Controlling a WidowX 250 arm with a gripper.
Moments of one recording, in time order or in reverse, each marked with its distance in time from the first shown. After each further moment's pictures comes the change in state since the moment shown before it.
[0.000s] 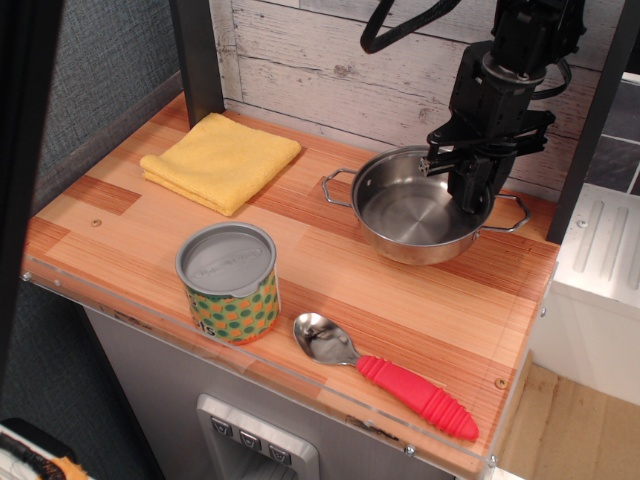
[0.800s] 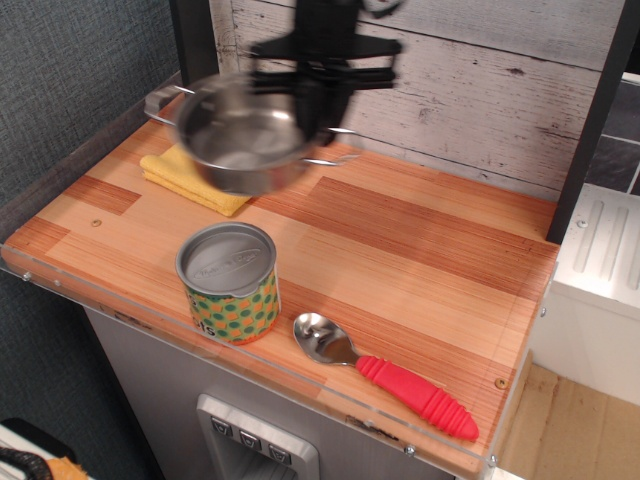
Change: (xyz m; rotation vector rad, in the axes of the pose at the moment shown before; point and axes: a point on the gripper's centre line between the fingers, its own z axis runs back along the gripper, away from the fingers) arm 0.041 0.098 0.054 0.051 -0.010 -0.080
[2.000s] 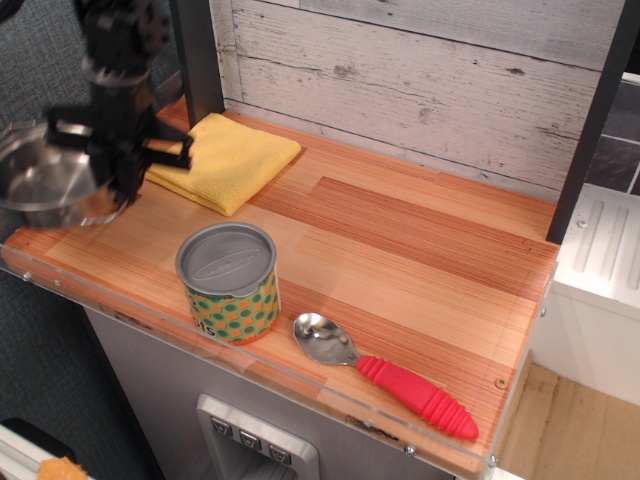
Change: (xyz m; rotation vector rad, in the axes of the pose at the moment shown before) arm 0.064 0.139 -0.059 0.101 -0.076 -0.400
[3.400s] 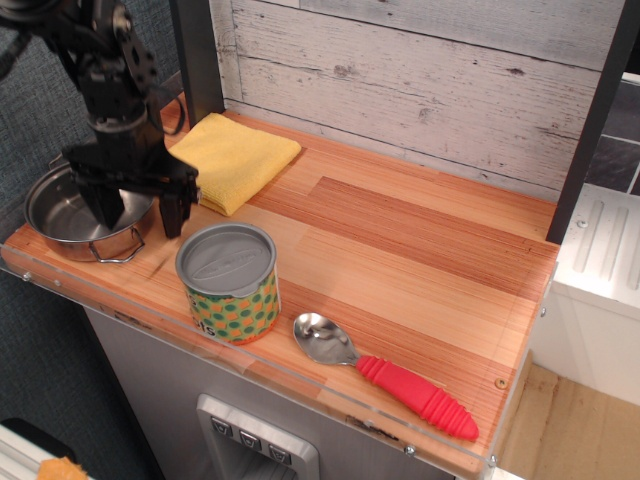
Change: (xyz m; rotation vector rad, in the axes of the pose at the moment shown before) arm -0.004 -0.011 -0.054 -0.171 -0.058 -0.145
